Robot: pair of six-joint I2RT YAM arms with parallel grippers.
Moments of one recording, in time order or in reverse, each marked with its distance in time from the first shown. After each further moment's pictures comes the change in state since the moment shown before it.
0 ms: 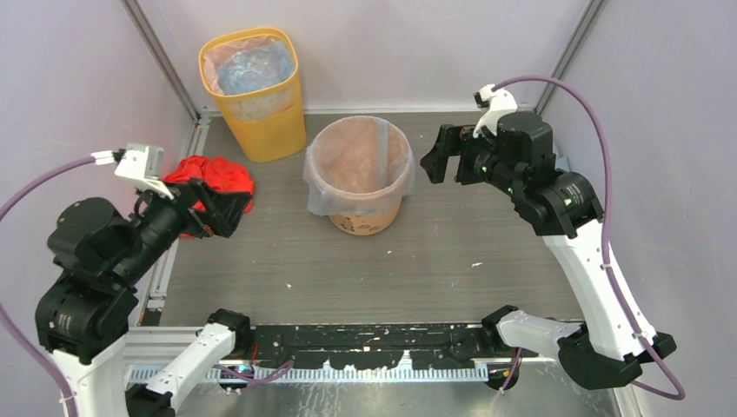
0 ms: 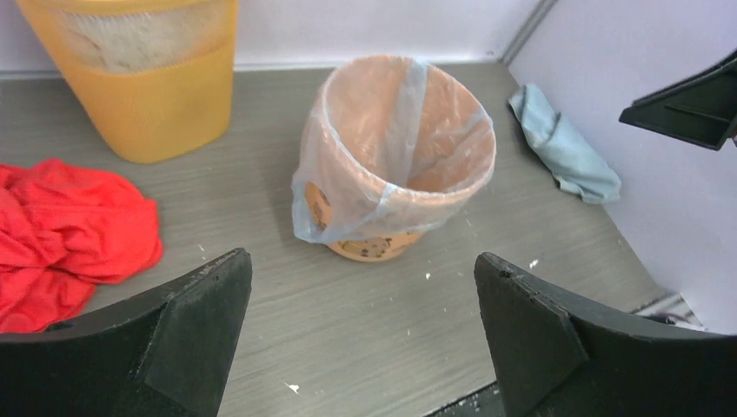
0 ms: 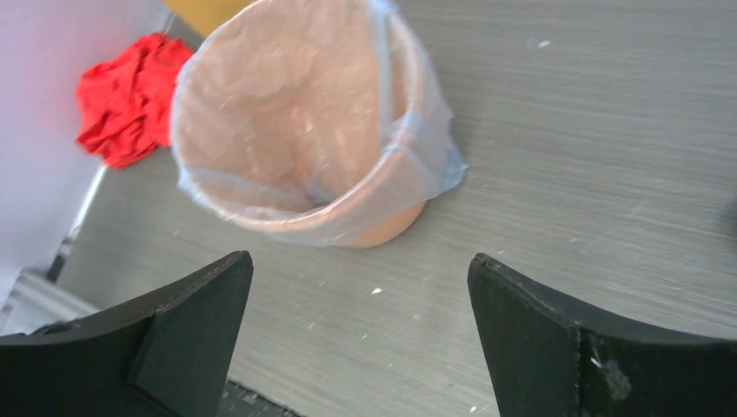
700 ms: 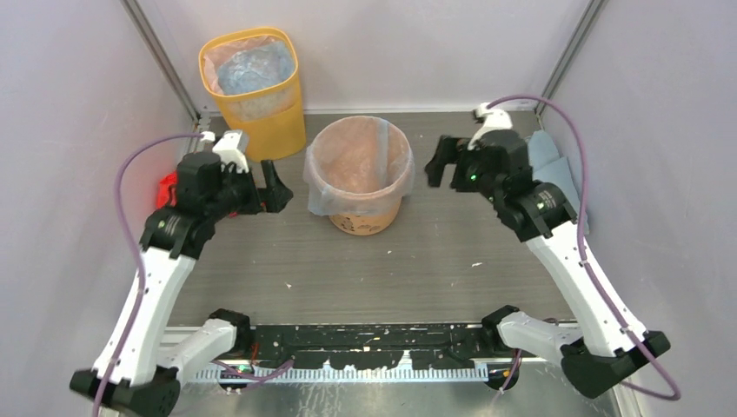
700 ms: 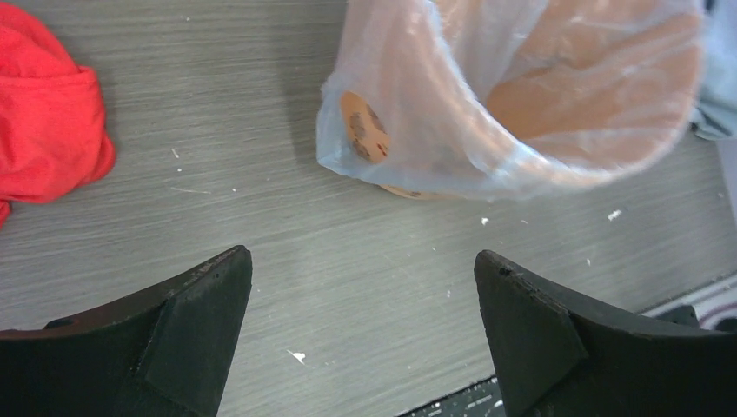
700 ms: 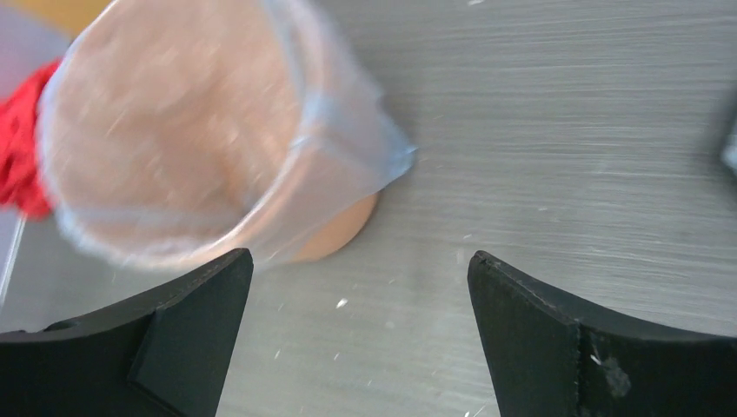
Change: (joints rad) left arm 0.016 0.126 -0.451 0.206 0.039 -0.031; right arm 0.056 -0.062 -0.277 0.144 0.132 0.078
